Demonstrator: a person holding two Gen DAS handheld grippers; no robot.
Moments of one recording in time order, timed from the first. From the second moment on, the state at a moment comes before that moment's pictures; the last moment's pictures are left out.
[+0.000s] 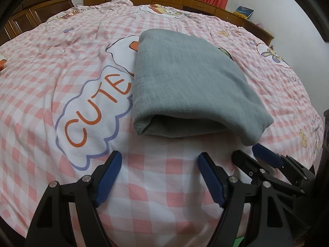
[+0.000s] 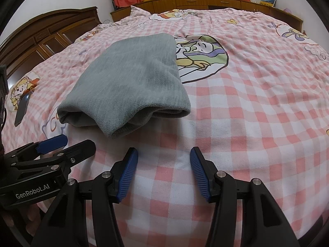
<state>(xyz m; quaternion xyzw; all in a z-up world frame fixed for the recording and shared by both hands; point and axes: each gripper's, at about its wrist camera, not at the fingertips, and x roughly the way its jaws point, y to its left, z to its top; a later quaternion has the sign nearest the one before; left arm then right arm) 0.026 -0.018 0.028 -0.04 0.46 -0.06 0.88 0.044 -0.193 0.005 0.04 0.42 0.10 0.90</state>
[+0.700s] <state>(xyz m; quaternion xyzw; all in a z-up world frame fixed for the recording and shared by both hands) 0.025 -0.018 0.028 -0.05 0.47 -0.06 0.88 0.046 -0.194 0.005 0.04 0.42 0.10 0.90</state>
